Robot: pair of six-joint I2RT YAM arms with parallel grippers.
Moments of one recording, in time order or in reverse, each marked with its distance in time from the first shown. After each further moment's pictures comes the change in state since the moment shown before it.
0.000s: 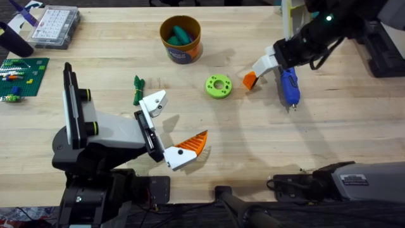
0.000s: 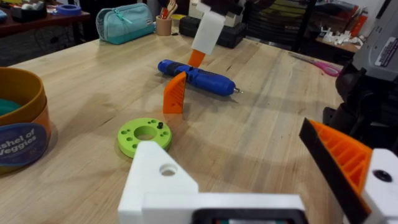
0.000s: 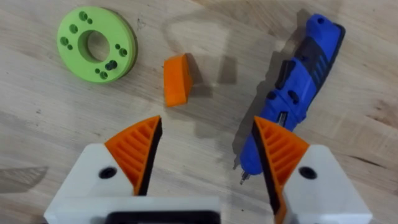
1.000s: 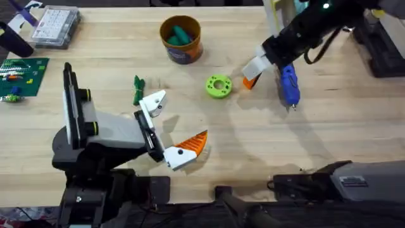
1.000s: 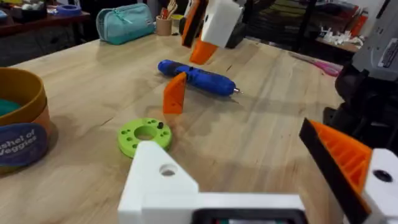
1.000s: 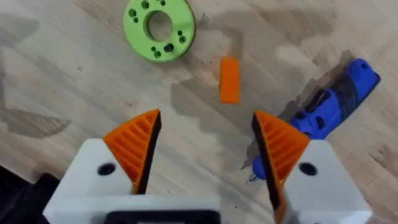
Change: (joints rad) left arm 0.000 0.004 0.001 0.005 0.000 0.000; right arm 0.103 0.014 0.109 -0.084 -0.082 -0.170
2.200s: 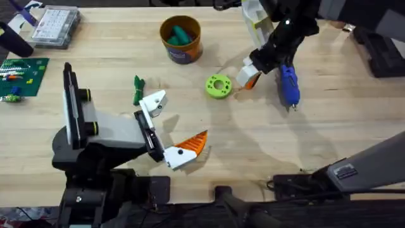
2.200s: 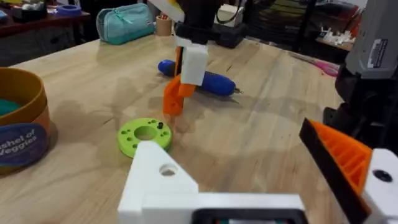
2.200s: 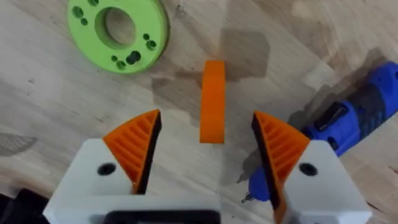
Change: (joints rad) left arm 0.000 0.000 0.000 0.000 0.000 0.000; right arm -0.020 0.224 0.002 0.047 0.044 0.017
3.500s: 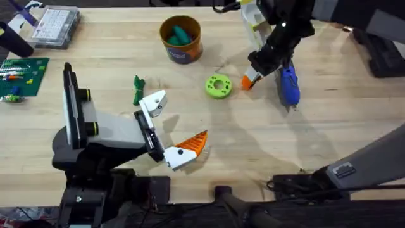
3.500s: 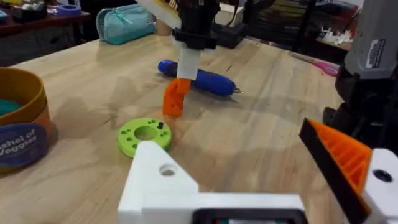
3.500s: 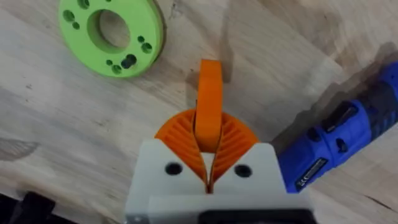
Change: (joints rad) left arm 0.000 0.000 0.000 0.000 0.000 0.000; right arm 0.000 0.034 0.002 -0.003 -0.003 0.013
